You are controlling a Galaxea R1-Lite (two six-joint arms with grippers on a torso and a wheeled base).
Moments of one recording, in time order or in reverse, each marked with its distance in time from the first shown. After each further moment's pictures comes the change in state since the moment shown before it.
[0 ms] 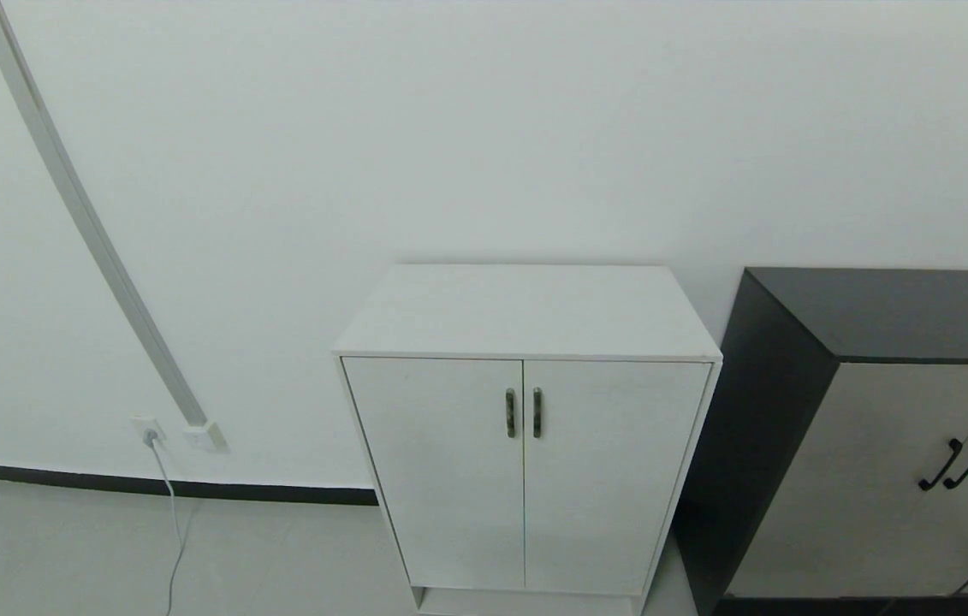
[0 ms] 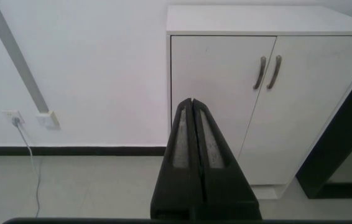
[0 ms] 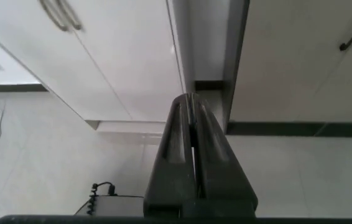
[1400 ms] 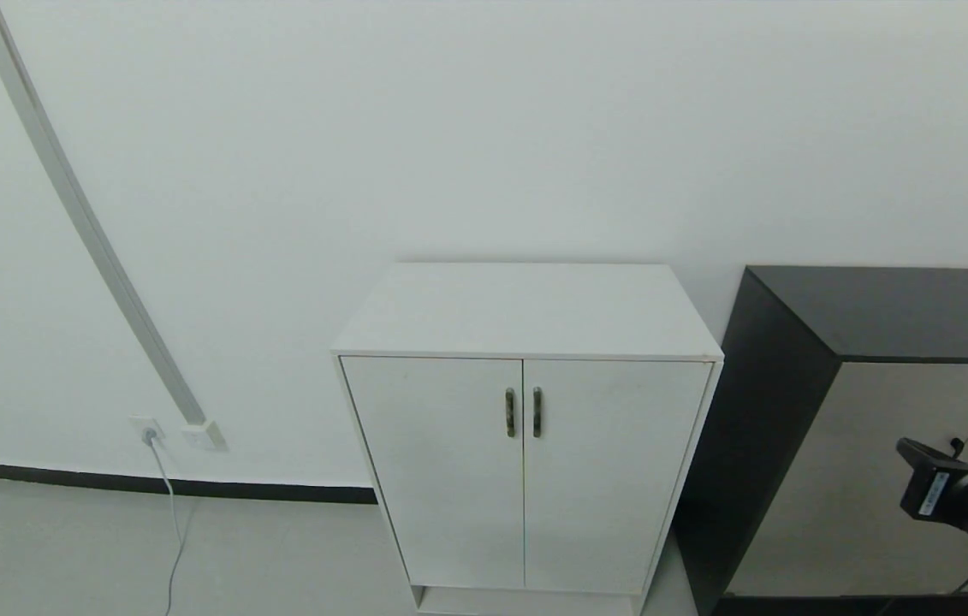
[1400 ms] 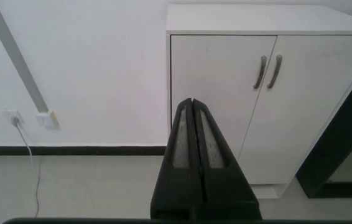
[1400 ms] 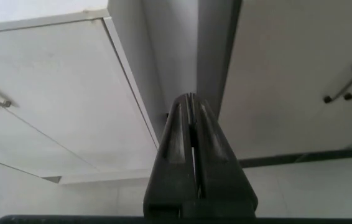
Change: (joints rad) left arm 0.000 0.000 0.000 0.000 0.000 0.000; right arm -0.002 1.268 -0.044 -1.323 -0.205 0.035
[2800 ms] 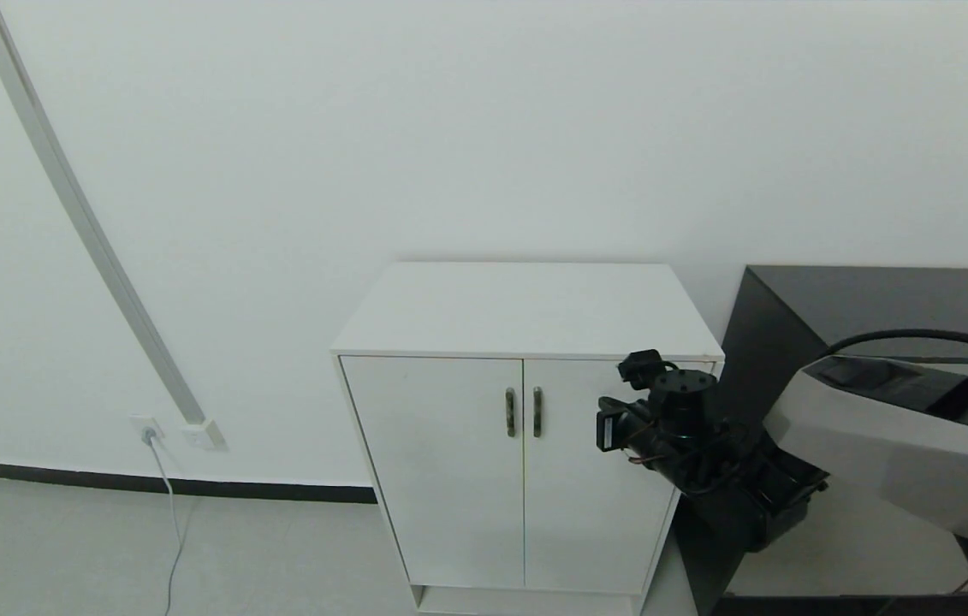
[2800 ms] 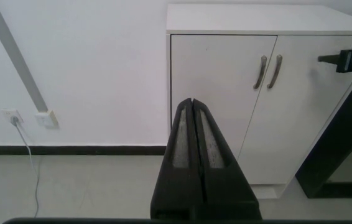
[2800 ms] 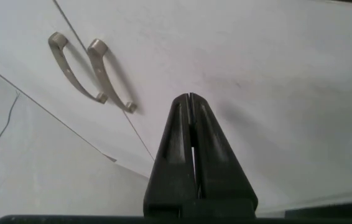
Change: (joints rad) left arm 0.000 0.000 0.000 0.000 0.000 -0.002; right arm 0.446 0.789 -0.963 0.188 0.003 0.005
